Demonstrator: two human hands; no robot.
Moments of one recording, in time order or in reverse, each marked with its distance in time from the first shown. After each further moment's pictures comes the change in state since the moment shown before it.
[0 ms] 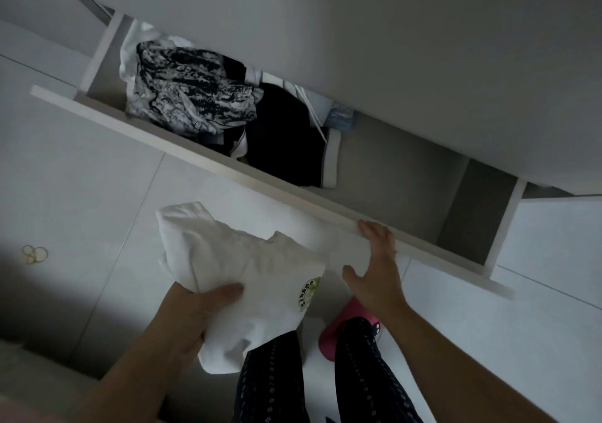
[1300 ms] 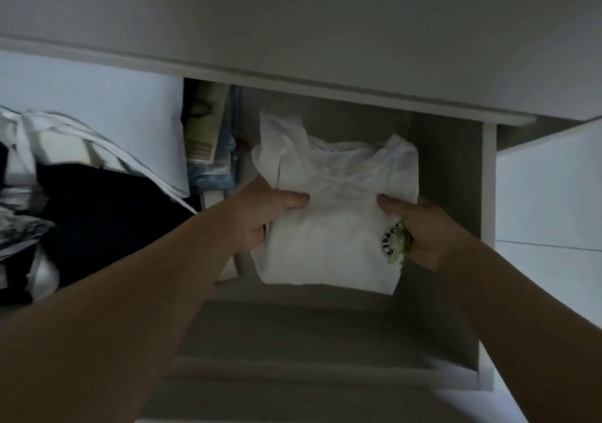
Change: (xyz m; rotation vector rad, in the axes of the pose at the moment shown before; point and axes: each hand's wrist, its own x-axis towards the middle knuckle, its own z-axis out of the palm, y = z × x) left_hand 0.231 0.010 0.249 0.345 -0.518 -0.023; right_hand 0.117 0.122 -0.098 1.050 0.152 0.618
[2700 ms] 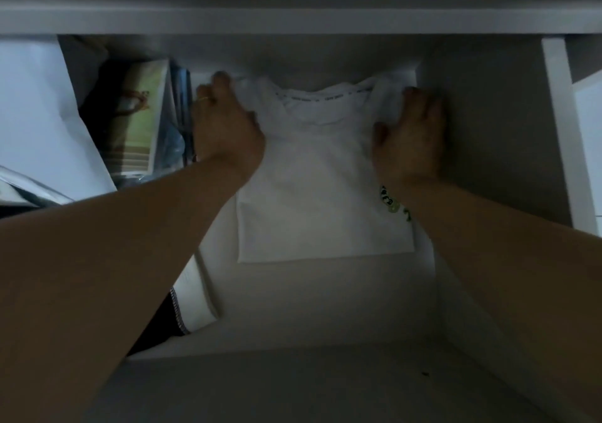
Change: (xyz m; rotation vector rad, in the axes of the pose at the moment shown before) left_hand 0.127 0.027 -0.013 1.281 0.851 0.642; right_hand 0.143 -0.004 0.006 -1.170 0.817 -0.741
